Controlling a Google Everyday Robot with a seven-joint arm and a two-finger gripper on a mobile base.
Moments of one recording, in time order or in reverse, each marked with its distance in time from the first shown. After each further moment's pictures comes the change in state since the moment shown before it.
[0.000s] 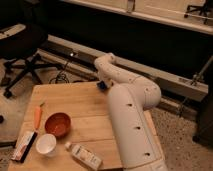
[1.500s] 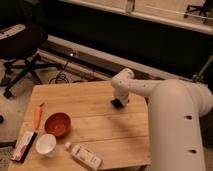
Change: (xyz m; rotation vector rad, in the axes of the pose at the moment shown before) arm -0.060 0.170 -0.034 -0.093 -0.042 -0.027
